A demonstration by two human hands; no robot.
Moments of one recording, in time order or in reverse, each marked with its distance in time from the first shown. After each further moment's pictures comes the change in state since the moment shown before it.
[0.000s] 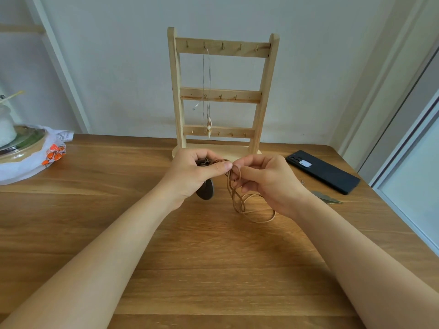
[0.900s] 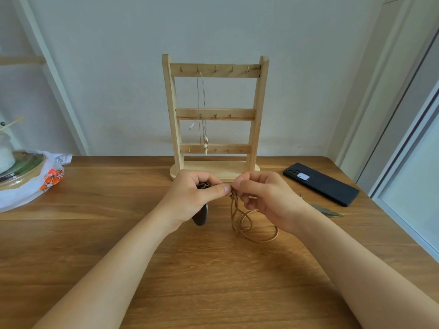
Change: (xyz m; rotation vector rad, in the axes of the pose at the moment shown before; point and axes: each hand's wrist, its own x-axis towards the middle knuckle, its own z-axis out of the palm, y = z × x) left_hand -0.003 0.009 -0.002 0.069 -0.106 0.028; right_hand 0.003 -0.005 -0.006 -0.003 -0.053 0.081
